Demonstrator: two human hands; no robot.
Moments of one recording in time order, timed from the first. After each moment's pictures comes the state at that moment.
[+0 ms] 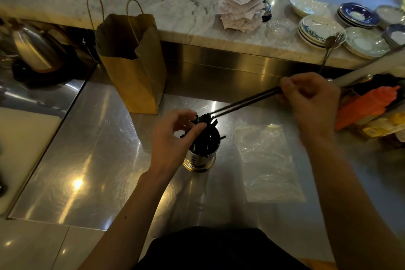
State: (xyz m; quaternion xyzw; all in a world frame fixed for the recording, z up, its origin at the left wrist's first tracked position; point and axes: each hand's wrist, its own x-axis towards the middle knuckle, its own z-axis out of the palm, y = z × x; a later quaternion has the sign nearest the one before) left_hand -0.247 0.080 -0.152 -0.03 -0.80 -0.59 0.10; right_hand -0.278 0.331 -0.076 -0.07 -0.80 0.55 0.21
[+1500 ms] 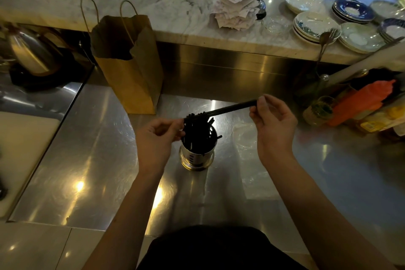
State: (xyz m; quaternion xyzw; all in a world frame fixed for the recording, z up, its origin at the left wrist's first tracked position) left_hand -0.243 0.071 -0.153 0.13 -0.70 -0.70 0.06; right_hand -0.257 0.285 -0.123 -0.21 -0.54 0.80 0.16
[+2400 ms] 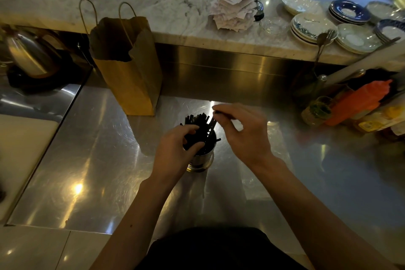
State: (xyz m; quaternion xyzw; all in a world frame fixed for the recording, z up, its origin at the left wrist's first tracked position) left_hand -0.235 0.088 -0.167 -0.05 -0.90 -0.43 0.02; right_hand -0.254 0.257 -0.124 0.17 -0.86 0.42 0.24
